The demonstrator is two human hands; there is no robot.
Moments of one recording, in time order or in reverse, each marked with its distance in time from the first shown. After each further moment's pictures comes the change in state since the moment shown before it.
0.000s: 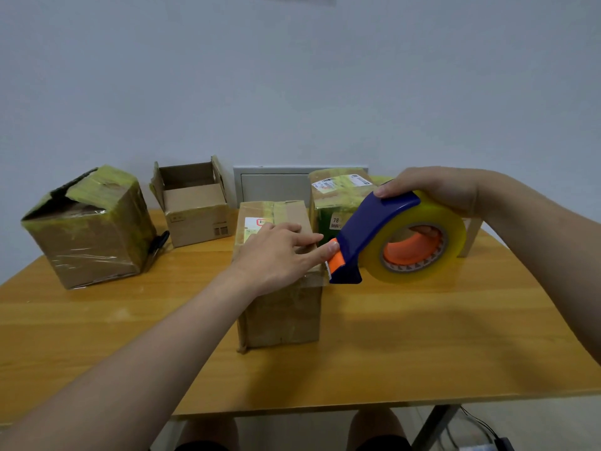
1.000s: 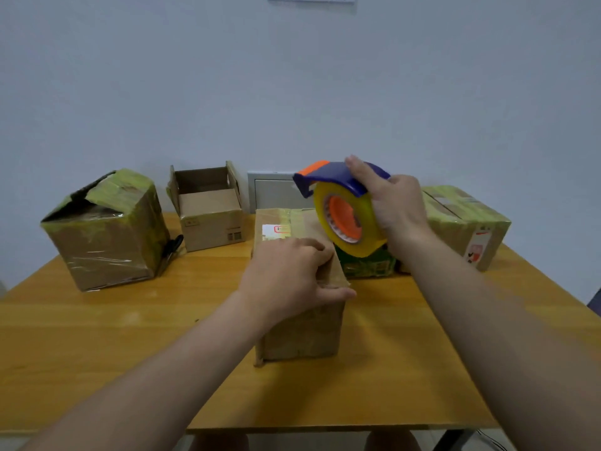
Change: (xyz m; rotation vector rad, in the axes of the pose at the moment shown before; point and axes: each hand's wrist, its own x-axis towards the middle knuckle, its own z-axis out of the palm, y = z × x) left_hand -0.012 -0.014 -0.001 0.436 0.299 0.323; right_hand 0.063 -0.026 0.098 0.321 0.922 -0.209
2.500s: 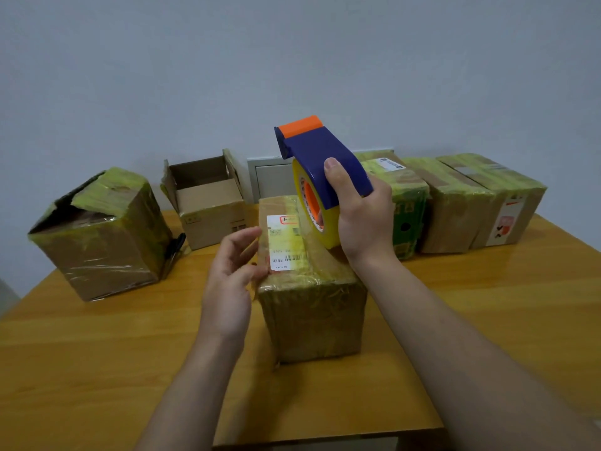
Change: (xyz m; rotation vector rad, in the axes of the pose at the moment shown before) left_hand -0.053 -0.038 0.034 -1.441 0.462 -0.676; right_hand -0.031 0.032 0.065 0.326 -0.006 -0.167
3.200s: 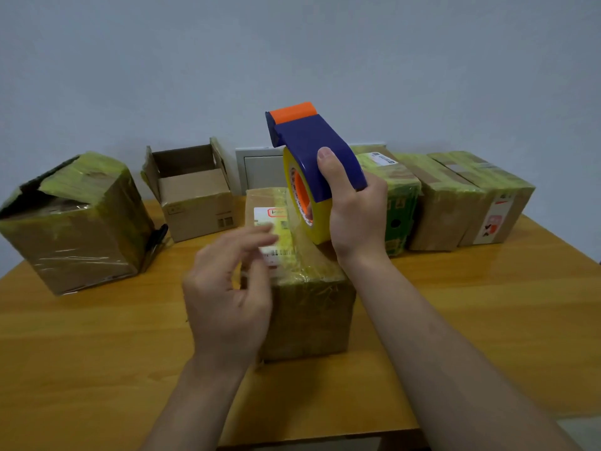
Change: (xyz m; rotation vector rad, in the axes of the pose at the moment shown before) left_hand -0.015 -0.004 0.014 0.513 0.110 0.699; right_hand -0.001 0.001 -0.001 0.066 0.008 0.031
